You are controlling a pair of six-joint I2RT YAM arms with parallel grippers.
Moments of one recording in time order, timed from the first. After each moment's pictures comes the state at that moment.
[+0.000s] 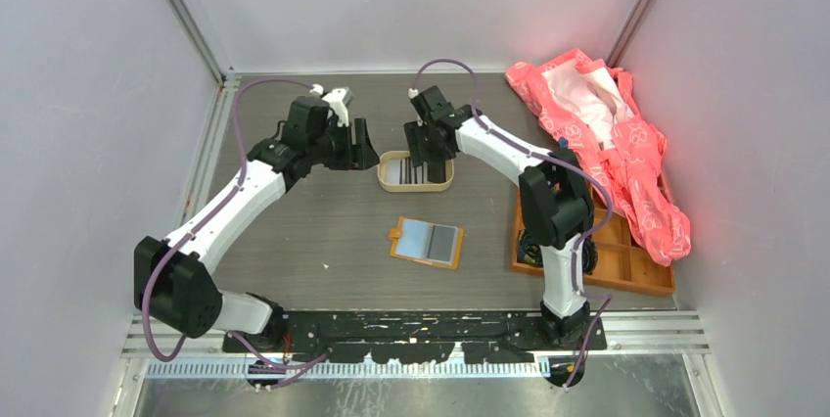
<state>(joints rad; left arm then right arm) -0.43 1.37 1.17 -0.45 0.21 -0.36 0.58 2.01 1.64 -0.63 0.02 0.29</state>
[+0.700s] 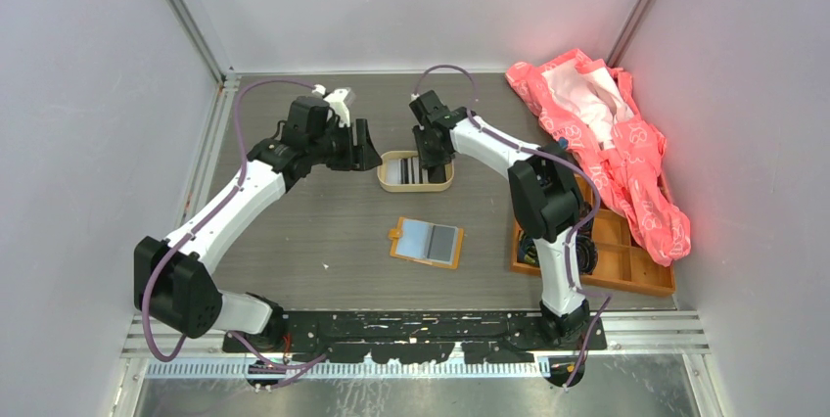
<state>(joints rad) -0.43 1.37 1.17 -0.45 0.25 -0.36 0.59 2.10 1.66 -0.64 0.11 0.31</state>
